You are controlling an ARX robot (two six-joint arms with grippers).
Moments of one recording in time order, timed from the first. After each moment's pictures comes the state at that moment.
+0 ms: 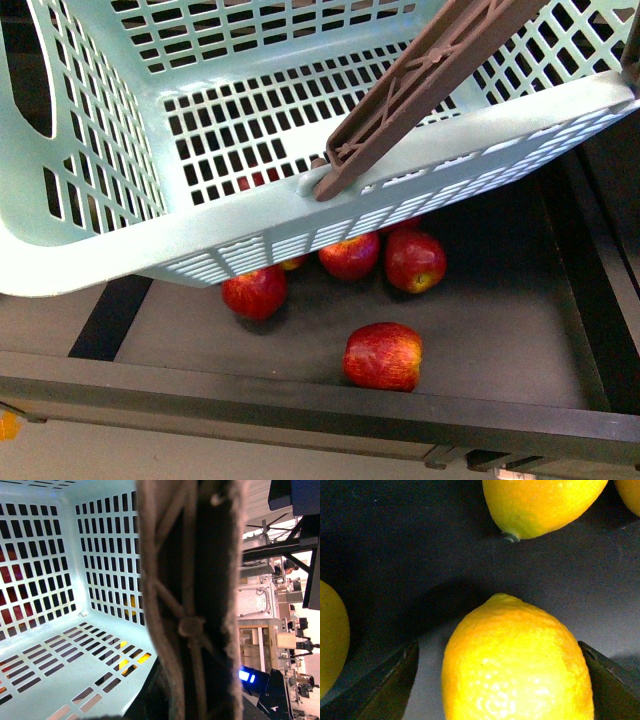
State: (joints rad) left arm -0.54 1.59 1.30 -0.12 0.33 -0.97; right arm -0.59 2.64 1.42 0.35 -0.04 -0.04
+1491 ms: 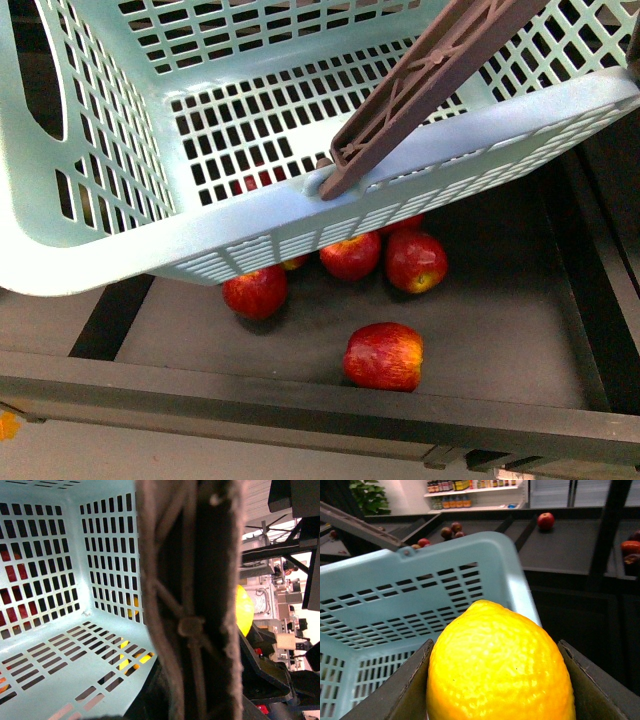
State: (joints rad) left arm -0.54 1.59 1.30 -0.12 0.33 -0.97; right arm 0.17 1.31 0.75 0.48 -0.16 0.10
